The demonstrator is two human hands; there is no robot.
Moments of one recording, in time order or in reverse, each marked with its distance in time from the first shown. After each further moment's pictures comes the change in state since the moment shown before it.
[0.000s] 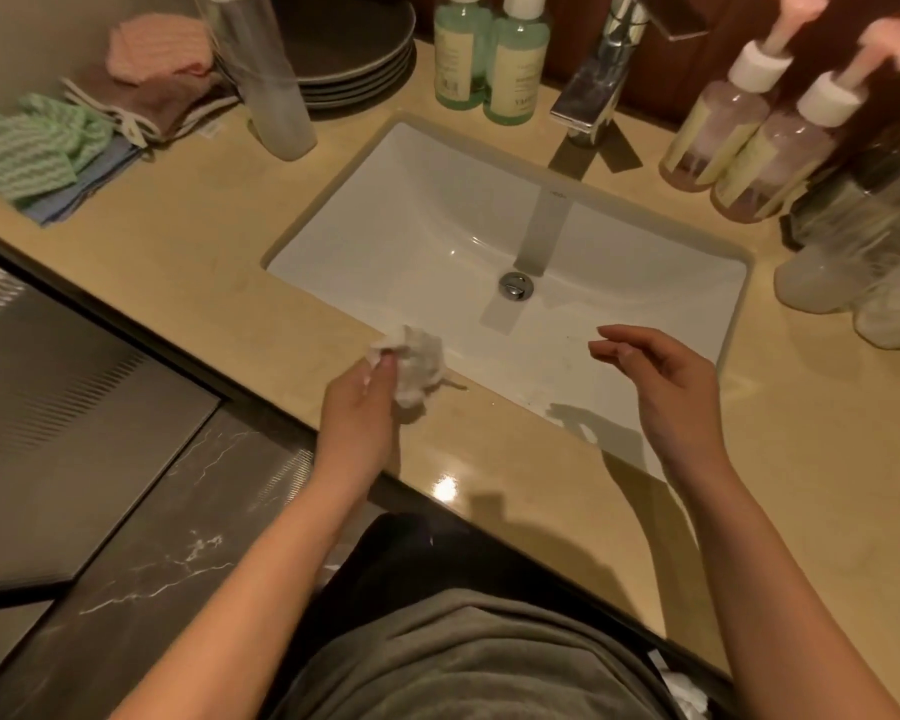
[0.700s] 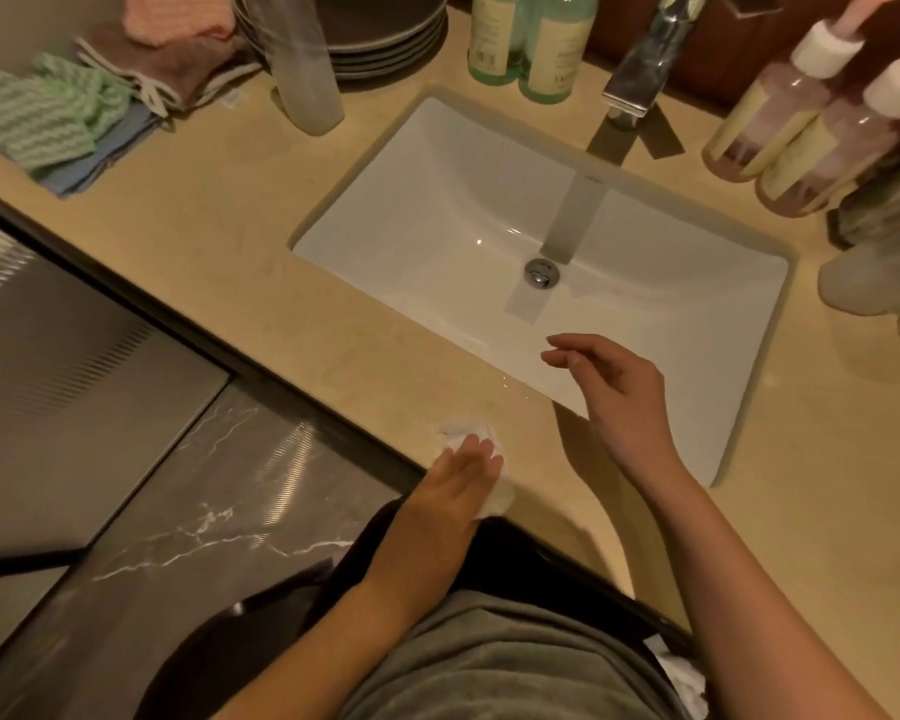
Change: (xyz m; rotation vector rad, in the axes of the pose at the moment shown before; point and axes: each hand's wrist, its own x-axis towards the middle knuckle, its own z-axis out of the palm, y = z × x) left_hand -0.048 -0.090 0.004 0.662 -0.351 0.576; right_hand -0.011 -0.003 0.059 -0.157 -0.149 -0.009
